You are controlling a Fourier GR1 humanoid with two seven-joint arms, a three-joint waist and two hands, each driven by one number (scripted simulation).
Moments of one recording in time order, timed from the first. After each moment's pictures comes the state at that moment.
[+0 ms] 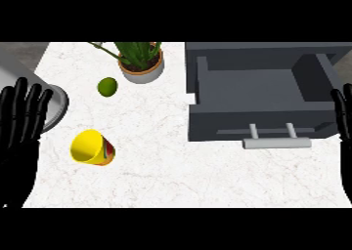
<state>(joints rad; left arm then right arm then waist) 0.00 0.10 -0.01 -2.10 0.00 -0.04 -0.03 0.01 -0.10 -0.04 -2.10 0.02 -0.01 -0.04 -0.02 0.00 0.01</state>
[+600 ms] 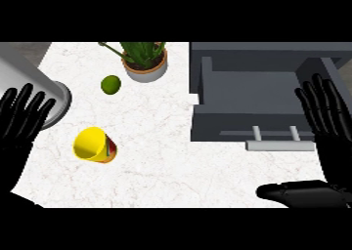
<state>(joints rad) 0.02 0.21 0.15 -1.94 0.45 -0.29 0.06 -0.04 -0.13 0.01 -2.03 -0.04 0.08 0.06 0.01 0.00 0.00</state>
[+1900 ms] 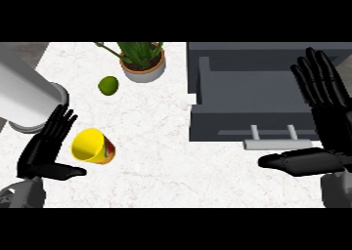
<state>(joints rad) -0.18 0.26 0.24 -1.00 0.15 -0.43 -0.42 -0.22 -0.16 -0.07 -1.89 -0.07 0.14 0.09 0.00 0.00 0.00</state>
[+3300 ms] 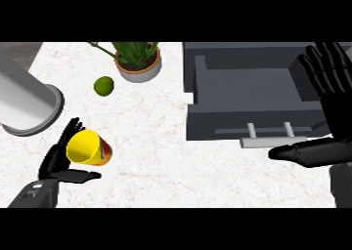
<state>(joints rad) -0.45 0.31 0.25 -0.21 -0.06 -0.32 -0.94 -0.29 -0.19 -0.12 -1.86 -0.13 0.18 0.12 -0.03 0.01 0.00</state>
